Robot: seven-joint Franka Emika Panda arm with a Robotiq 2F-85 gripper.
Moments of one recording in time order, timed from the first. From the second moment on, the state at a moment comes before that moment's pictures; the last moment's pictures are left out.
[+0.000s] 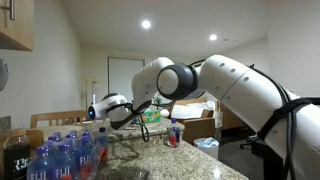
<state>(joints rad) 0.15 0.85 0.02 -1.13 -1.66 1.72 2.08</state>
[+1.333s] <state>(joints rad) 0.15 0.81 -0.02 -1.13 -1.58 1.74 2.20</state>
